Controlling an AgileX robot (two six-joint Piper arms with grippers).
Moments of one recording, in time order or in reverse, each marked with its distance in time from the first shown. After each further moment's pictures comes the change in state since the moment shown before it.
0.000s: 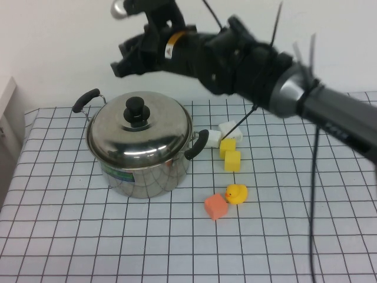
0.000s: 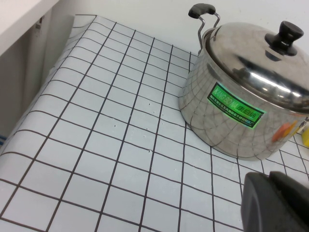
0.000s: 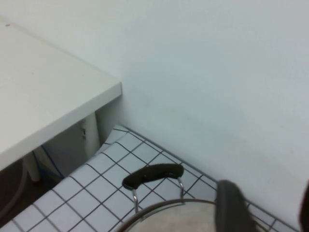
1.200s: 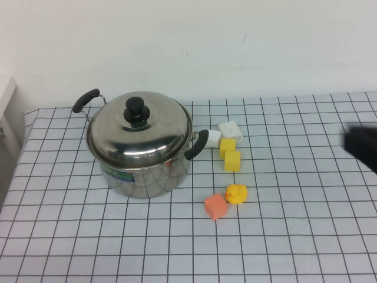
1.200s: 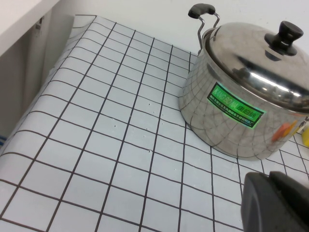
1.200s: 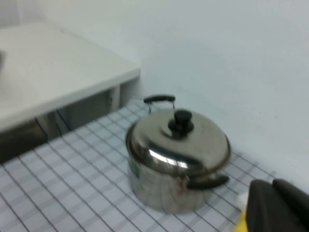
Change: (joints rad) right arm 0.039 -1.443 1.380 -0.056 -0.022 -0.017; left arm 0.000 0.000 0.000 0.000 0.000 0.005
